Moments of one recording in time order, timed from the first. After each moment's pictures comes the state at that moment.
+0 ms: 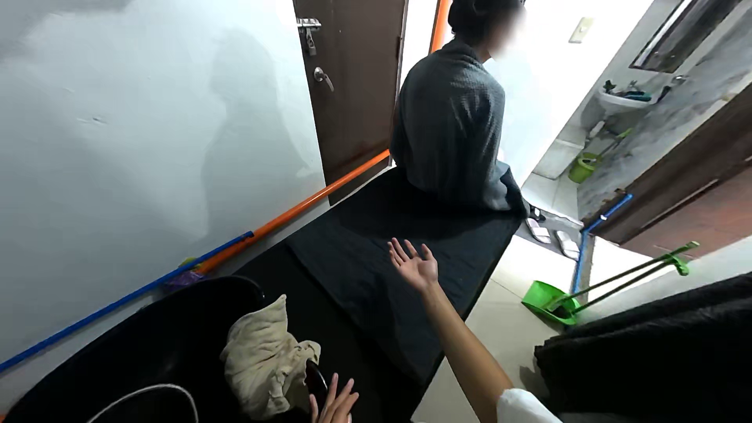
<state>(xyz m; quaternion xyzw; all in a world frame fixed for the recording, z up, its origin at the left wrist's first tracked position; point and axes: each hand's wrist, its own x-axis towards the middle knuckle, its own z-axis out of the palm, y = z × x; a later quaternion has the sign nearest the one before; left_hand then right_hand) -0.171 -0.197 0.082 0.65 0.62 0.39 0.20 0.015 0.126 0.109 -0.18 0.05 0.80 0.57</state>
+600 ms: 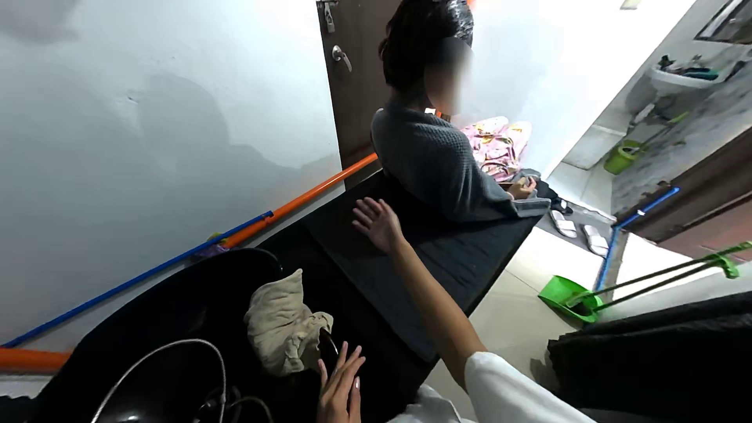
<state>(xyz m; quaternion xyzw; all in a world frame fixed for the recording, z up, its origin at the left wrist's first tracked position) -0.166 -0.196 0.072 0.64 0.64 0.42 0.13 -0.094 0.152 0.146 -0.26 -0.30 0.80 0.46</state>
